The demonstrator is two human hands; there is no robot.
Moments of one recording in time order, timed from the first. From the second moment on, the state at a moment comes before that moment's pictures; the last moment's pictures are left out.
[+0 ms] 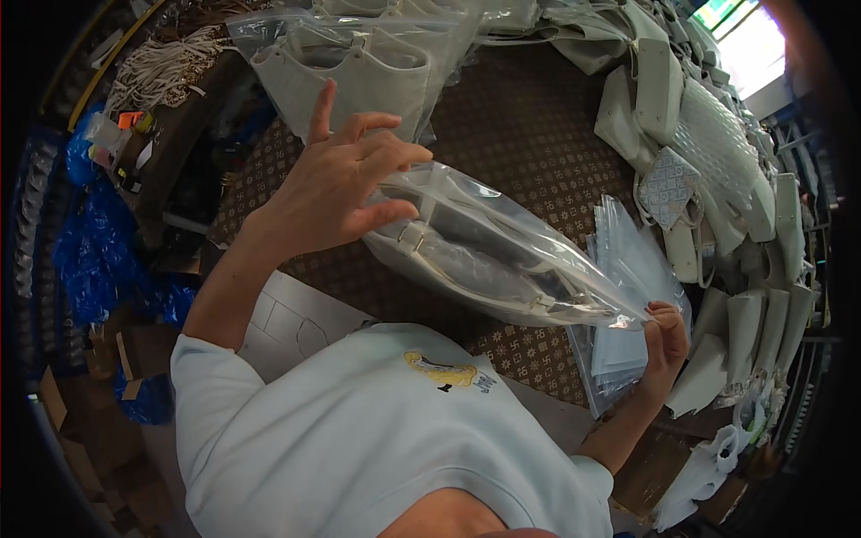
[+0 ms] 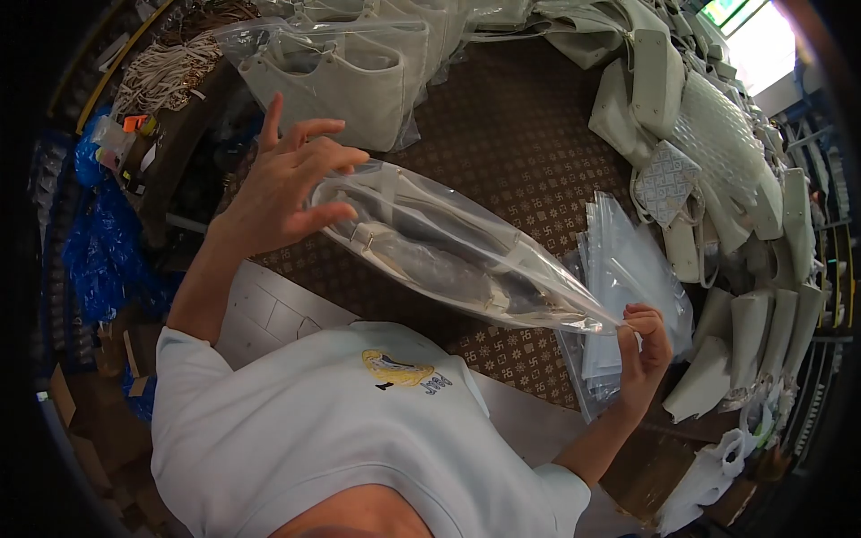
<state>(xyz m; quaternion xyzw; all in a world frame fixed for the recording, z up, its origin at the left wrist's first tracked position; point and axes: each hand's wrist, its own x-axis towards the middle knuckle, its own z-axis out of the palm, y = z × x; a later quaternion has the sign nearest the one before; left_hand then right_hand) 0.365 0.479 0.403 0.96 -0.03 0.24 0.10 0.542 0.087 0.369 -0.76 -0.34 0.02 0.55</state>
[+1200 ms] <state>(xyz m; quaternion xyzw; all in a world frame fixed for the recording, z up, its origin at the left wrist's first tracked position) 0.369 0.525 0.403 0.96 -0.10 0.23 -0.09 0.522 0.098 0.386 -0.83 -0.44 -0.05 0.35</state>
